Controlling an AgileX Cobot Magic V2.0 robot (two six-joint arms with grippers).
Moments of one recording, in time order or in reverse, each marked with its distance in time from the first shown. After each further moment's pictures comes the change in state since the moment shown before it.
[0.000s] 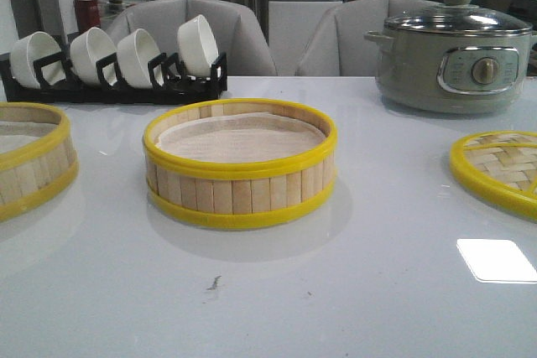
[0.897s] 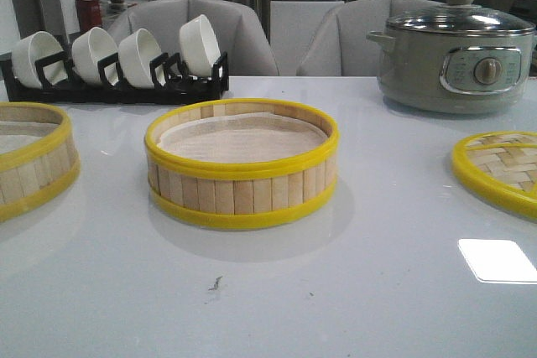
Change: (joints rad) left arm 0.000 0.000 0.000 0.015 0.055 0.000; right arm 0.000 0.090 -0.361 0.053 0.023 0.015
